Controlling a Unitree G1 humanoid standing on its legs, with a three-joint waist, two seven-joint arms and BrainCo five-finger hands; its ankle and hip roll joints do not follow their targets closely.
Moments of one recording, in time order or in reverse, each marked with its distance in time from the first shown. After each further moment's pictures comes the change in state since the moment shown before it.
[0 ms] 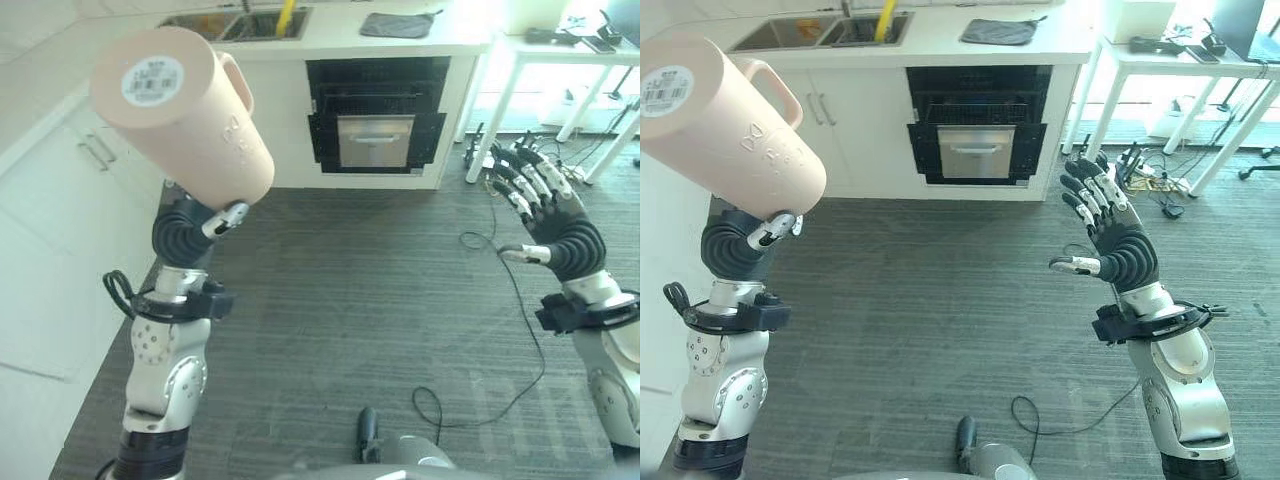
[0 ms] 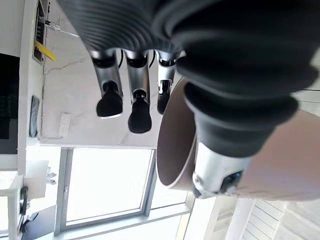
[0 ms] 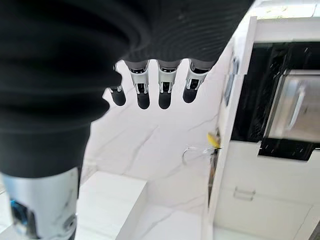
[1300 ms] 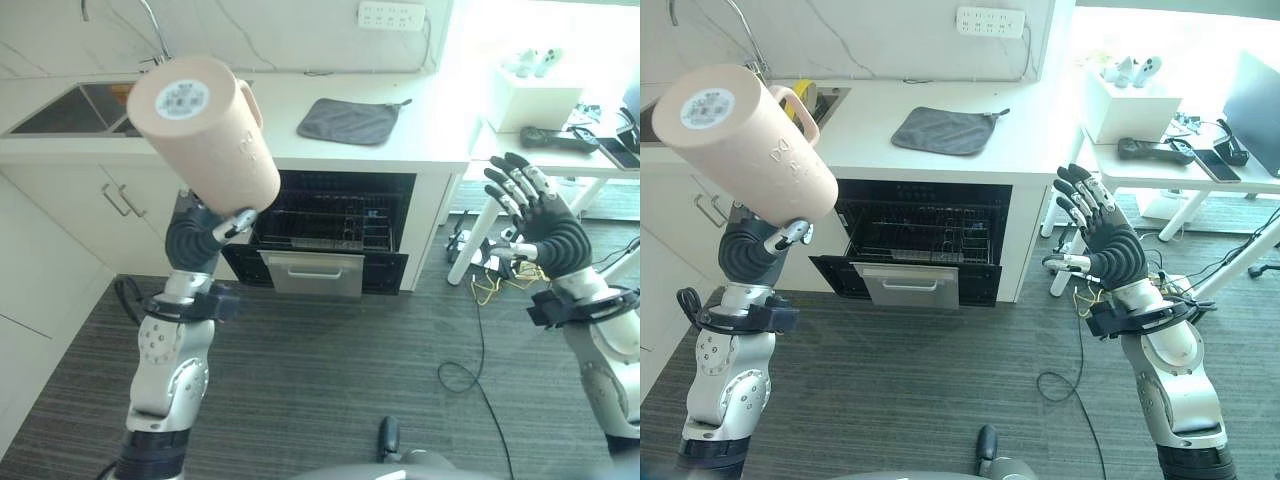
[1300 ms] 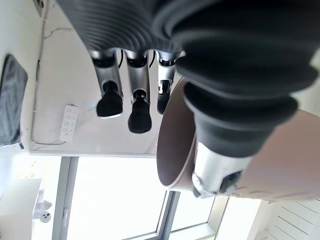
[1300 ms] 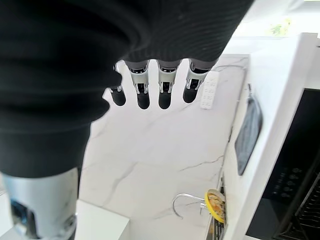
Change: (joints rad) left arm -0.032 0.006 -0.017 0.054 -0.001 0.024 0.020; right arm -0.054 -0.027 0.044 0.050 -0.018 -0.006 -0.032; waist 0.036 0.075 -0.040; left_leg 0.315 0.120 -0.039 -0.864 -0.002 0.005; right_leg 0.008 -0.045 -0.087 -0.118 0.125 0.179
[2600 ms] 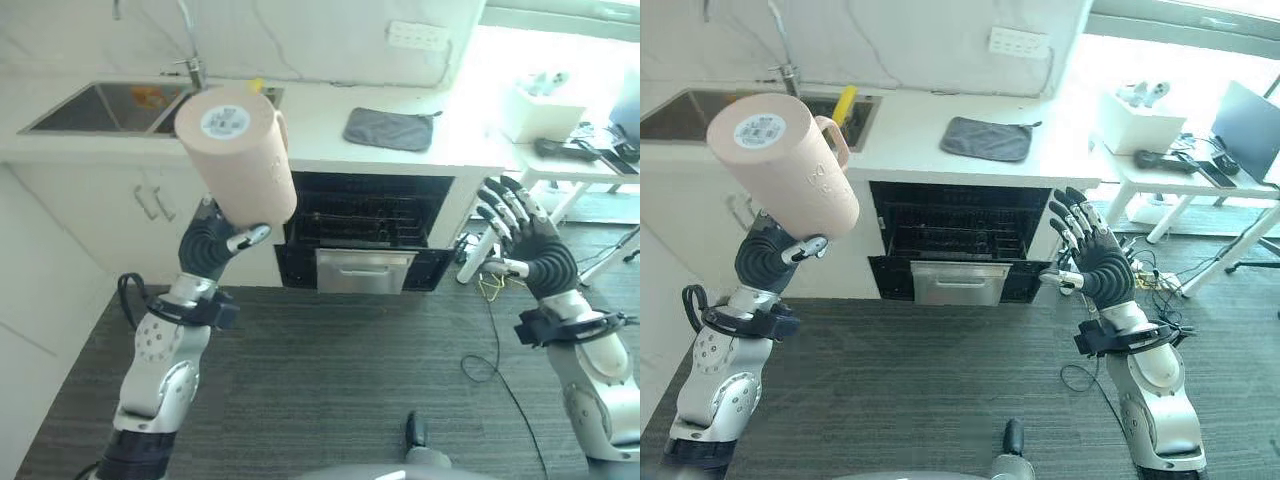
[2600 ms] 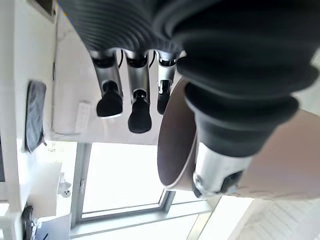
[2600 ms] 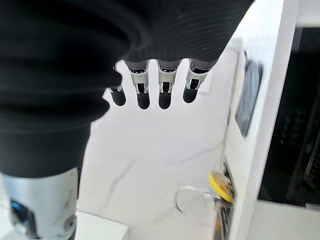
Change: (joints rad) left arm 0.059 0.101 -0.033 0.020 -0.039 0.033 -0.089; right arm 0.095 0.133 0.010 -0.019 -0.002 0.000 0.006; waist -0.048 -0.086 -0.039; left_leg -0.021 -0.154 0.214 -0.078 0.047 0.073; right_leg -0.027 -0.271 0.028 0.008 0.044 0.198
